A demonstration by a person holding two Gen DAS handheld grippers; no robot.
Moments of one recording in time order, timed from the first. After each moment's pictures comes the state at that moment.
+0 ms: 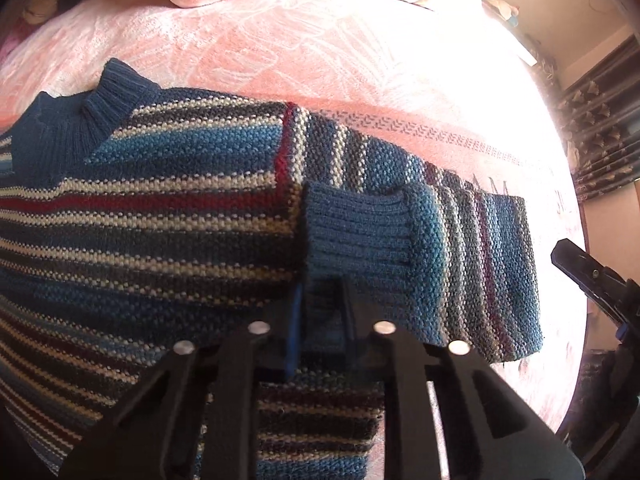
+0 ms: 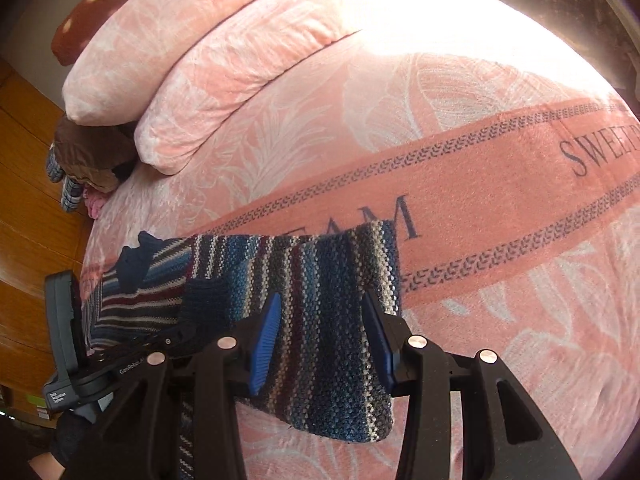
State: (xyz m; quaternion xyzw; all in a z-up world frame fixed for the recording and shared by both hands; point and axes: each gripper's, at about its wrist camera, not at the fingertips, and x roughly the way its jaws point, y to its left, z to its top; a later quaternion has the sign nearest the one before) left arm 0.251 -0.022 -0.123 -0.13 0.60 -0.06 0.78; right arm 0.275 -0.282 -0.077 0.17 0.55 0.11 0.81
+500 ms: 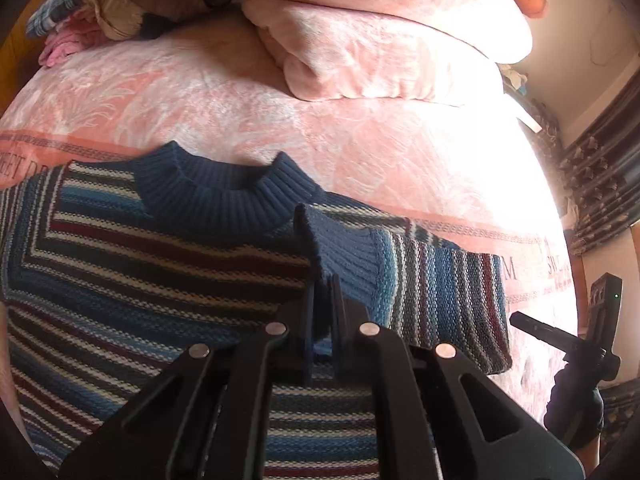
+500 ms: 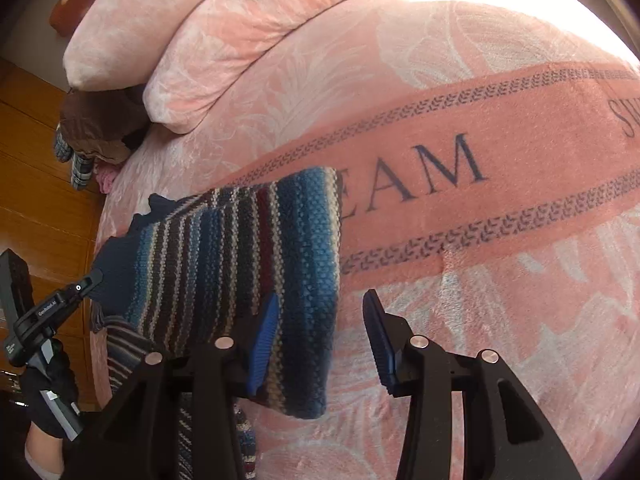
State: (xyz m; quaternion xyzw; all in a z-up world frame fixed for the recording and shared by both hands) left arm 0.228 0.145 -0.038 -0.15 0.53 0.01 0.84; right arm 0.266 -0.234 -0.109 0.18 0.59 0.16 0.77
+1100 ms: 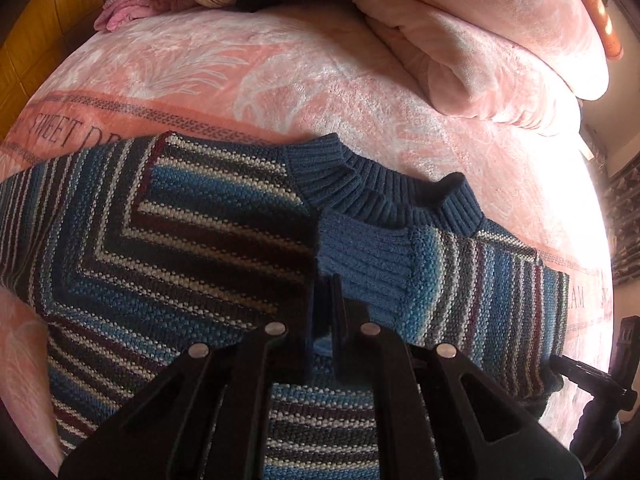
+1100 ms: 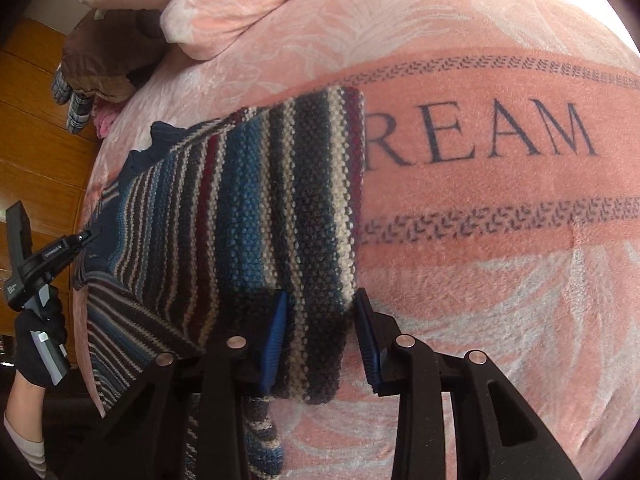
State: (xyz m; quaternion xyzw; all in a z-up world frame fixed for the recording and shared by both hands) left arm 0.226 0.263 -0.094 -0.15 0.56 0.08 0.81; right arm 0.264 -0.161 -0.143 0.12 0.63 0.19 0.74
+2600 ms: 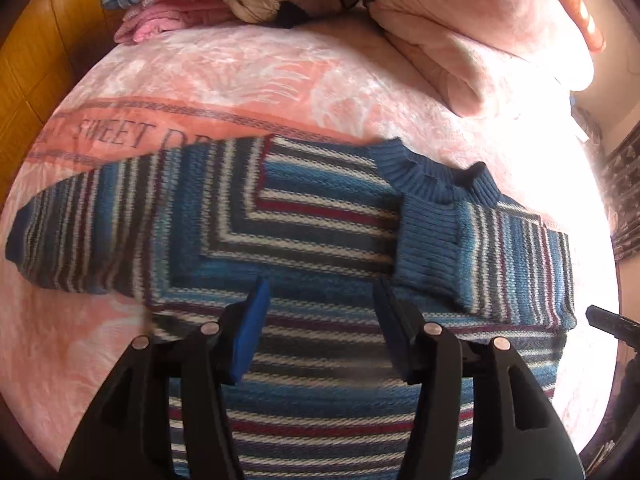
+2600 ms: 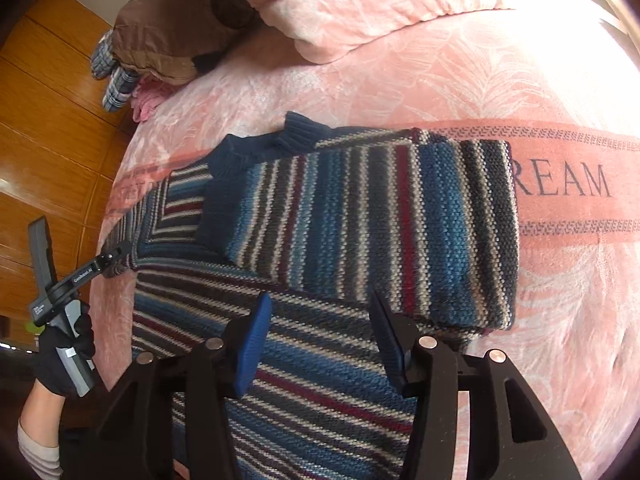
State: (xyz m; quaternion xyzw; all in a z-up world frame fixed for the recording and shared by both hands) left arm 0.132 0.374 -0.040 -0.13 0.54 0.08 0.83; right arm 0.212 -0.036 -0.038 0.09 0.61 0.21 0.76
